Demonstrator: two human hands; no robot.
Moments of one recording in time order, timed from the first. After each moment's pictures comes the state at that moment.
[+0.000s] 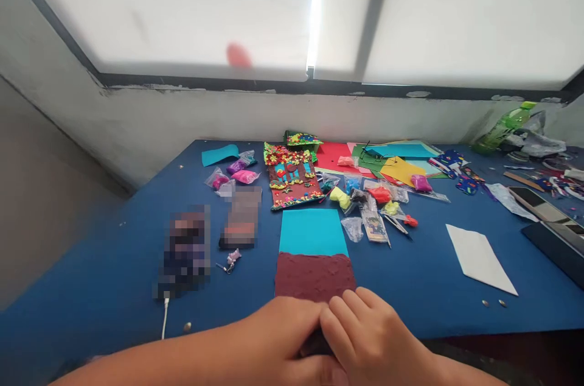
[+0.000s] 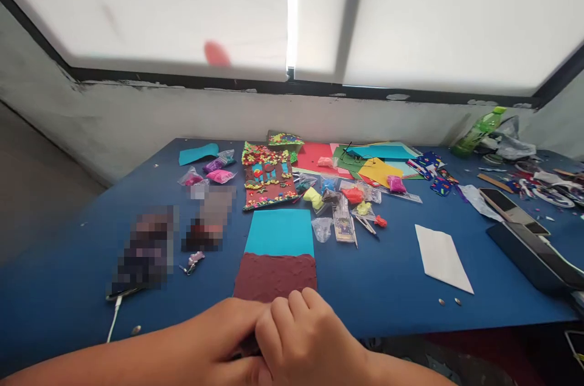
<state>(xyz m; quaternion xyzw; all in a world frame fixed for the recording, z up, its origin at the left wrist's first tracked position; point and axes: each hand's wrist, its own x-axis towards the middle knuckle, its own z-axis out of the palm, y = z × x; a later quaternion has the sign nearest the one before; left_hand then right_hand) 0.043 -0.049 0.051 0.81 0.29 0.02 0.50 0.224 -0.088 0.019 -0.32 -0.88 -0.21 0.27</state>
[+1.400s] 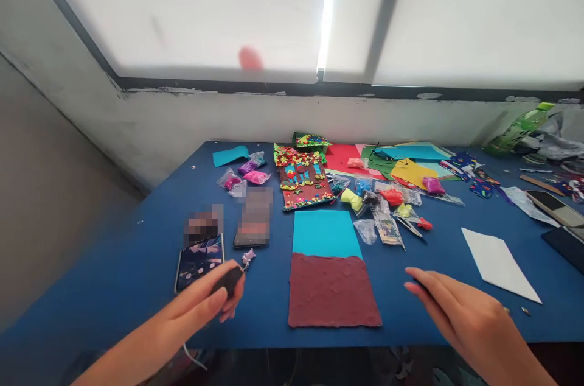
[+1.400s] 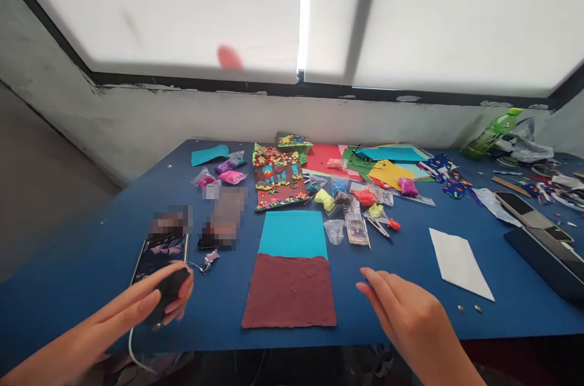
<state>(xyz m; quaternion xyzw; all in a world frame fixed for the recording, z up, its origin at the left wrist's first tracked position) -0.083 -0.047 0.019 0.63 0.47 0.23 0.57 0.307 -0.090 0.025 -0.44 -0.82 -0.26 0.26</state>
